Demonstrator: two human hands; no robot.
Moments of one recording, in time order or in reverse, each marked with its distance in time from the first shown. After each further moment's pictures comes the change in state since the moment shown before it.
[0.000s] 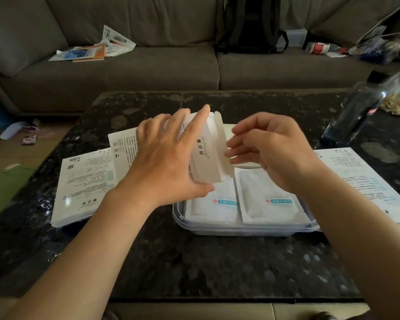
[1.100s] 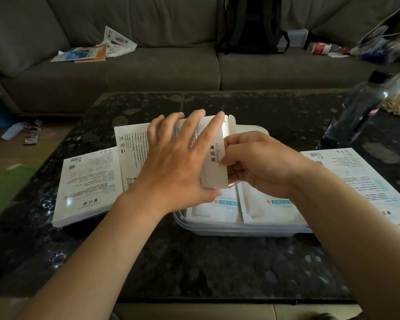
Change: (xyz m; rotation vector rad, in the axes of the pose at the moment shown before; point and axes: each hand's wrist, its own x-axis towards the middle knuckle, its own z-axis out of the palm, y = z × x) left_hand -0.004 0.012 0.009 0.062 0.098 0.097; right_hand -0.003 -0.002 0.014 0.097 -0.397 0.255
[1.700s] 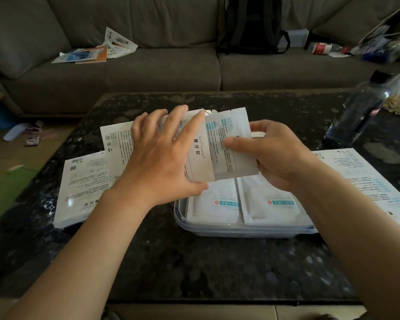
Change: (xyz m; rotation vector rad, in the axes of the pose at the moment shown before) left_hand 0.002 -0.023 -0.006 0.026 -0.028 -0.051; right_hand 0.010 0.004 -0.011 0.048 0.354 -0.028
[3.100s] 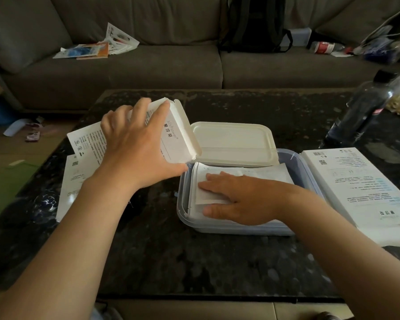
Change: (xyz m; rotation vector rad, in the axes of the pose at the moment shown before) left_hand 0.002 -0.035 -0.010 0.051 -0.127 -0.269; right_hand -0.016 0.032 0.016 -1.241 -0.688 -0.213
